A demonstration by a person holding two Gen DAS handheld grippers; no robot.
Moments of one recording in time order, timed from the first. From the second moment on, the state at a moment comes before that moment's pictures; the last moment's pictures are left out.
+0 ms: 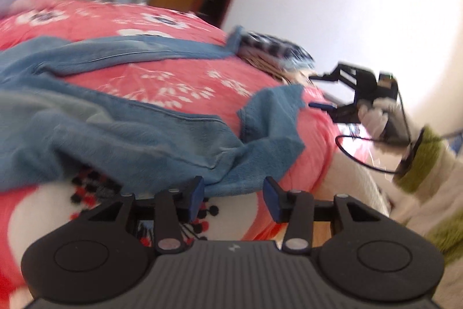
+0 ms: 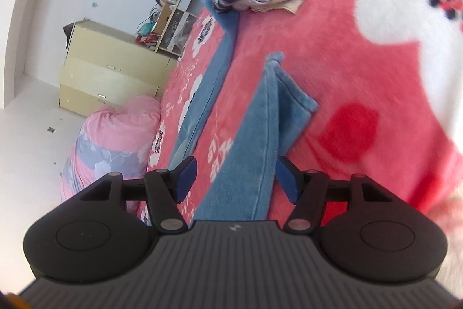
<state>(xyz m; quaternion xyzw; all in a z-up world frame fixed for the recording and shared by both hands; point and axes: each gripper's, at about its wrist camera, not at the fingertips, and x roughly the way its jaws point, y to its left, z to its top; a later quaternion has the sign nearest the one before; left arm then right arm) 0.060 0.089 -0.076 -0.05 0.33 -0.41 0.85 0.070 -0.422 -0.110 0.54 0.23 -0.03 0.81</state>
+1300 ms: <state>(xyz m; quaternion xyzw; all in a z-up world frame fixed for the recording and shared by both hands) 0.090 0.175 -0.101 -0.39 0.36 -0.18 0.82 0.007 -0.526 -0.182 0.57 0.11 -0.11 0.81</state>
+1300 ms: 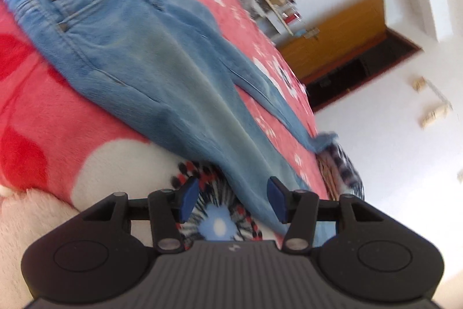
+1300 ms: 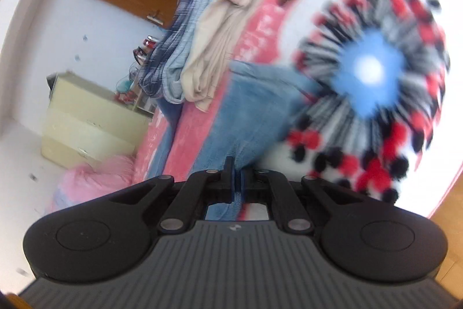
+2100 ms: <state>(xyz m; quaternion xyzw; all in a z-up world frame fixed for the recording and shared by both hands) 0.070 0.226 -0.075 -0.32 0.32 -0.04 0.89 0.010 -0.560 -0.114 0.40 0.13 -0.20 0.88</state>
